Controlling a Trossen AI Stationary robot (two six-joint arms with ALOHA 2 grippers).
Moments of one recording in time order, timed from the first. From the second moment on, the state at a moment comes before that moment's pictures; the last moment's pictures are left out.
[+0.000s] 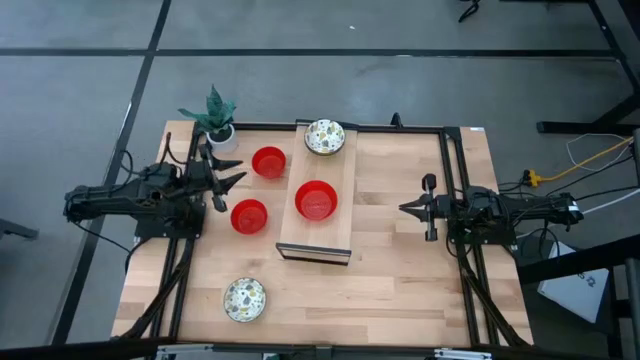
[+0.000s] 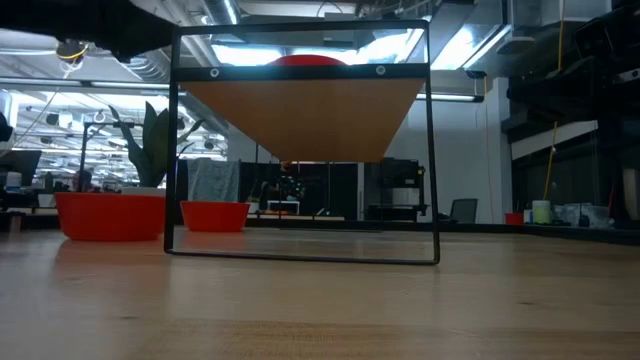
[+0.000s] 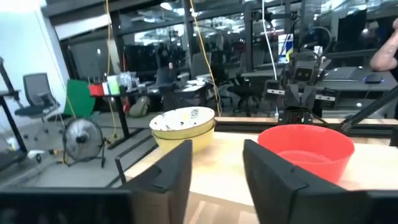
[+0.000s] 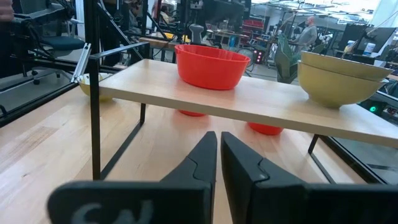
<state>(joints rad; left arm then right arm) 0.07 0.20 0.31 -0.03 -0.33 0.12 0.08 0.06 0.01 0.04 0.10 -0.17</state>
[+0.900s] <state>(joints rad) 0.07 0.67 0.77 -0.47 -0.32 0.08 0.08 0.06 0.01 0.04 0.10 -0.17</state>
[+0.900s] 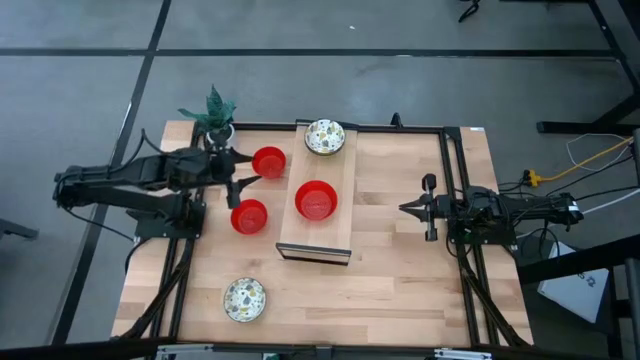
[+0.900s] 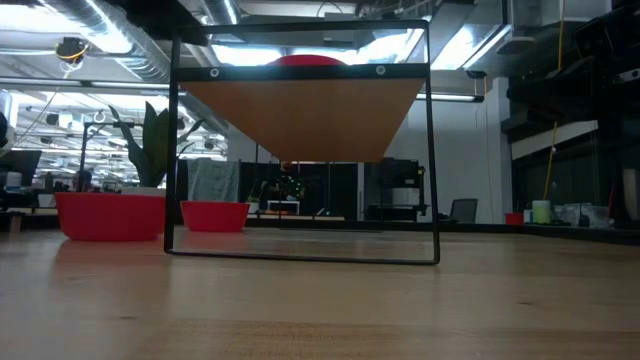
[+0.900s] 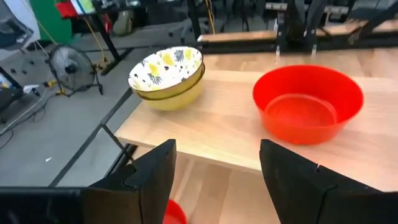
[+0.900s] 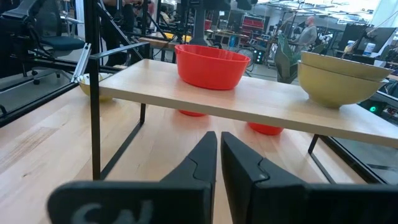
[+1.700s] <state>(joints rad) 0.38 0.82 0.87 -0.59 -0.22 0.28 0.08 0.06 0.01 0.04 0.10 -0.17</state>
